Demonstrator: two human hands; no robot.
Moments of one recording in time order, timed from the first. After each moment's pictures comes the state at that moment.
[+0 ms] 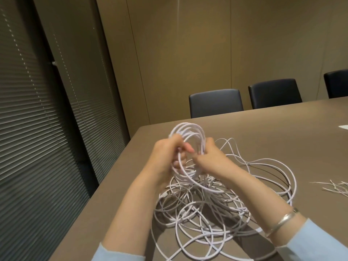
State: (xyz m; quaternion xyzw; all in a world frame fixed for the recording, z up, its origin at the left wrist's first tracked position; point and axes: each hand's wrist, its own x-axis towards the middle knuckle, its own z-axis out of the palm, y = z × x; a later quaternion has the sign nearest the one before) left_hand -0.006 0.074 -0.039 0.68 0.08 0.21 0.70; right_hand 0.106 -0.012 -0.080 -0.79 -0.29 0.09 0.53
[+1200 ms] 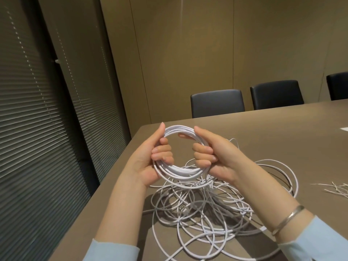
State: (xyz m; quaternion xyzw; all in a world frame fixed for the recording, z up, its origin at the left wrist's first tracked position) left_hand -0.016 0.113 -0.035 0.41 0.07 0.09 0.90; right_hand 0.077 -0.030 -0.042 -0.40 -0.25 0.43 0.77
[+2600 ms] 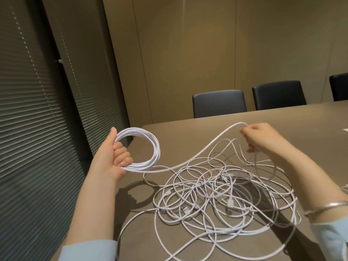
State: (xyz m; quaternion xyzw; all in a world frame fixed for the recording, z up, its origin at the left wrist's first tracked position) left_hand -0.050 0.180 -0.038 0.39 0.20 0.33 0.83; right_hand 0.147 -0.087 -0.038 -0.84 -0.21 -0.04 0.50
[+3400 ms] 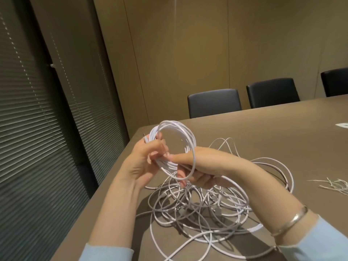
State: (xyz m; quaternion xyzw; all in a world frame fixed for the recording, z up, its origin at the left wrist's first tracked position) left_hand -0.016 0.116 -0.043 0.56 -0.03 0.21 0.80; right_hand 0.054 -0.039 -0.025 -0.72 -0.42 0.37 0.41
